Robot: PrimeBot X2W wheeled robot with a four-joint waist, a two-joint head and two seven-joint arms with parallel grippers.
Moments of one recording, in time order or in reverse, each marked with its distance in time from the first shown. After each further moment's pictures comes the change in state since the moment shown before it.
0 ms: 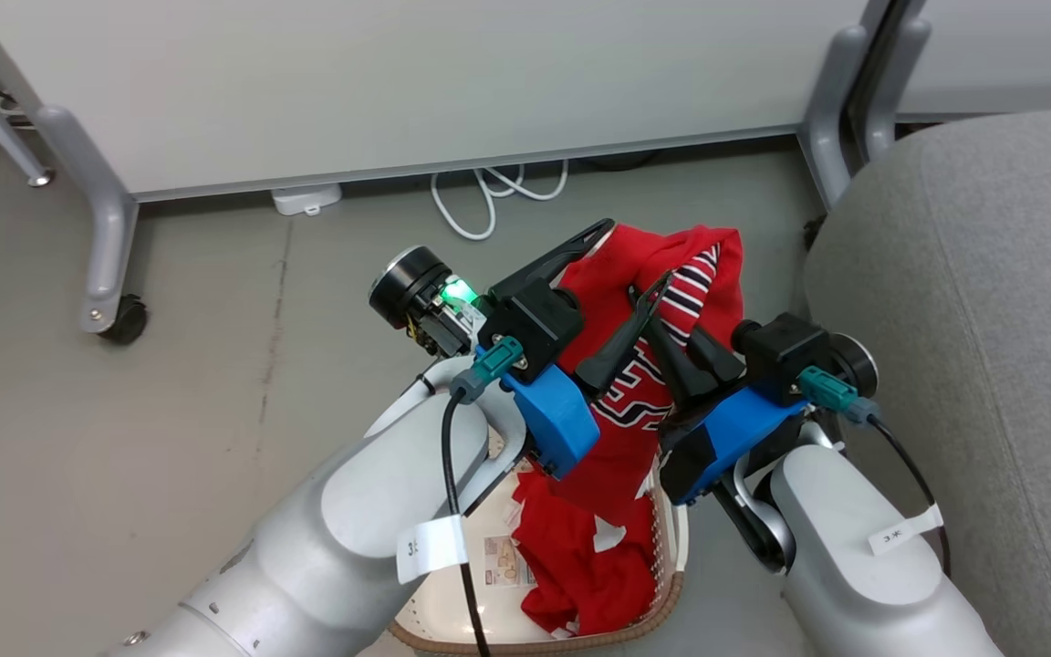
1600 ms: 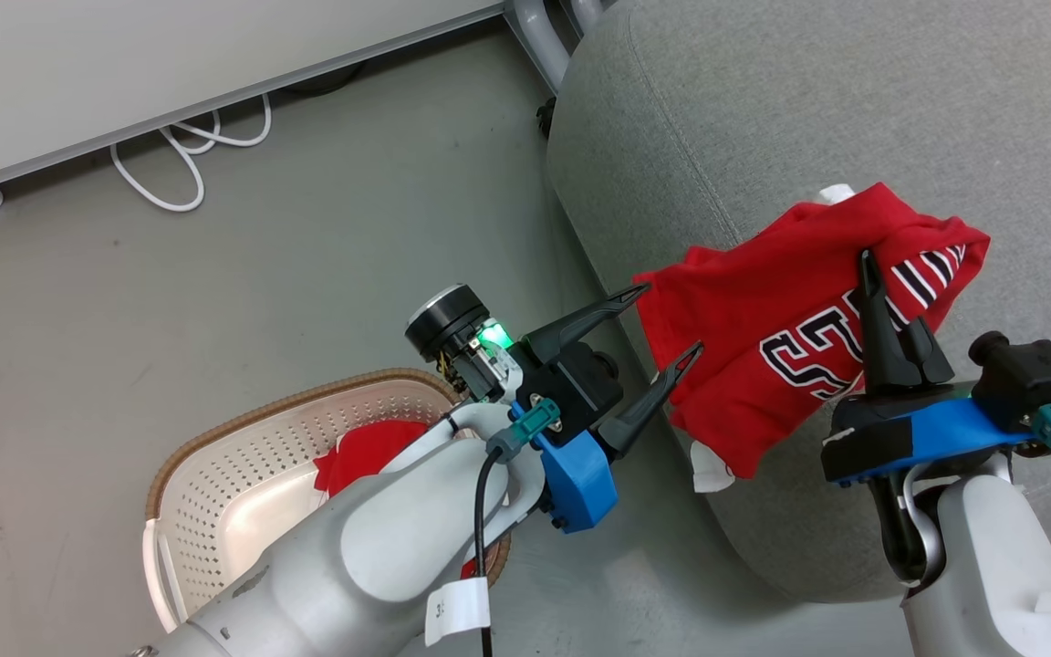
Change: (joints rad) left arm 0.024 0.028 -0.117 -0.060 0.026 -0.010 0.006; right arm 0.196 -0.001 -0.433 -0.278 -0.083 0.000 0.000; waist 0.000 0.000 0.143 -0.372
